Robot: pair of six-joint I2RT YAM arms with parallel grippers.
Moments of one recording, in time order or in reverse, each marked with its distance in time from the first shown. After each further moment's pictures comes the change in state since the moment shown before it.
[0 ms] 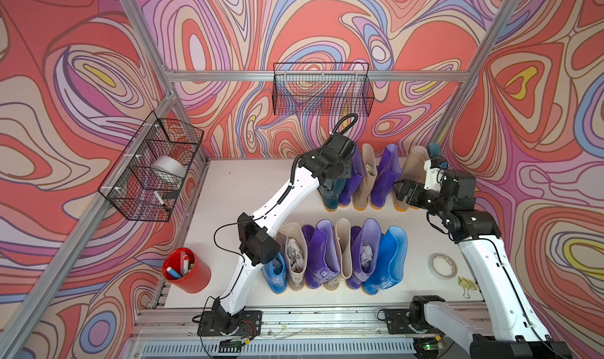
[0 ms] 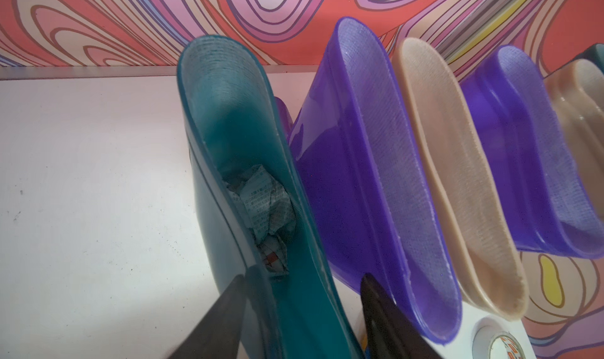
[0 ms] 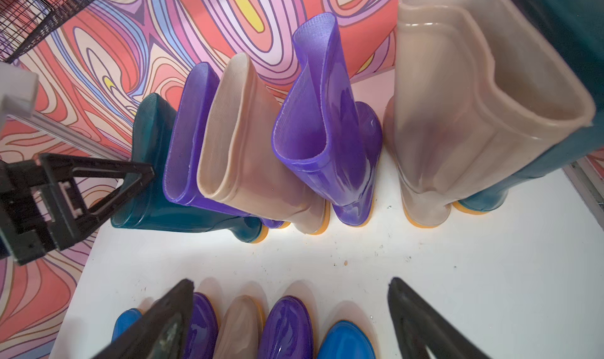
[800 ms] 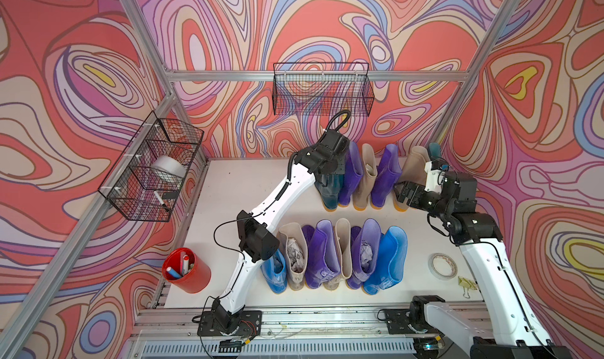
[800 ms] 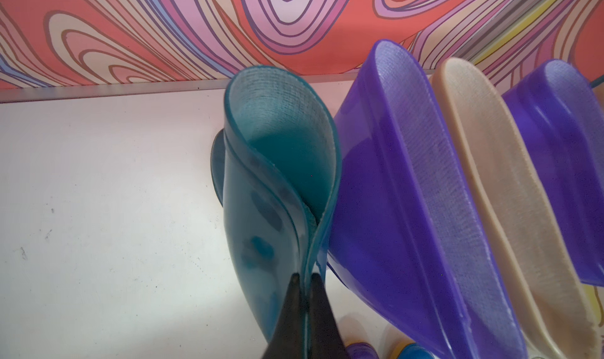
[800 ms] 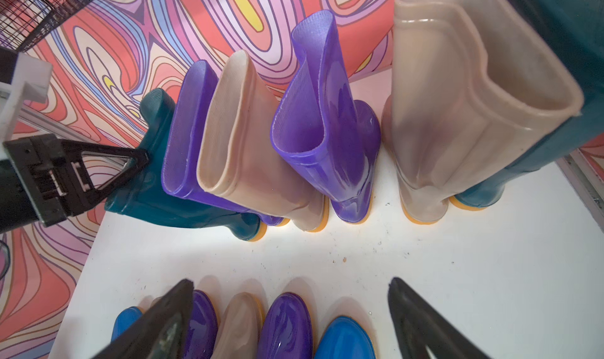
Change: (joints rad) left arm 0.062 0.017 0.022 0.006 0.007 0.075; right arm 0.000 -0.019 -0.019 -0.006 0.004 0.002
